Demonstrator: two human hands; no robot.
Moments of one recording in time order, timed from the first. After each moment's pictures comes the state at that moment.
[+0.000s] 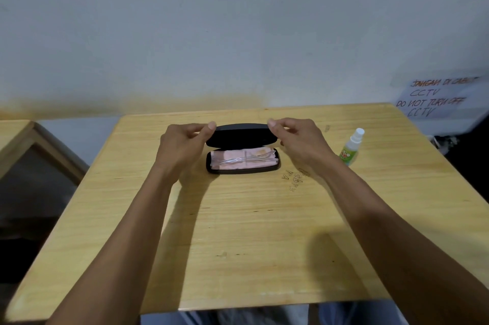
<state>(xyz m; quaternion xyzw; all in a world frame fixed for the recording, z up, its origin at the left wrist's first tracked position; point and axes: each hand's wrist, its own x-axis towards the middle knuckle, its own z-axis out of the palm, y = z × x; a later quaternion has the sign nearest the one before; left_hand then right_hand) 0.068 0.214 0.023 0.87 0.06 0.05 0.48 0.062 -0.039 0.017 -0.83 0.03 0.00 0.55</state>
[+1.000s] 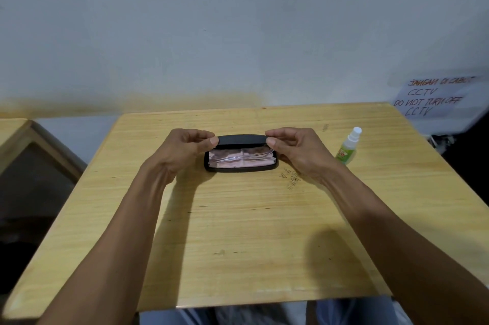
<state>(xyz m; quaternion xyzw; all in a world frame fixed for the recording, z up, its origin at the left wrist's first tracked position) 0.073 0.227 0.014 0.79 0.03 -0.11 0.60 0.061 -0.049 -0.010 -0.75 0.00 0.05 0.66</state>
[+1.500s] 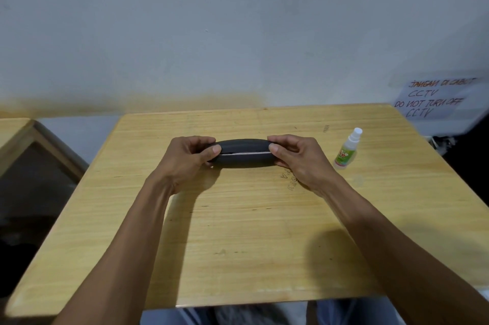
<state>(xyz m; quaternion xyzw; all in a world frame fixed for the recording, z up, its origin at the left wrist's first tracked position) 0.054 0.221 0.005 0.79 0.02 -0.07 0.60 0.043 -0.048 -0.014 -0.75 -0.02 0.04 0.66</state>
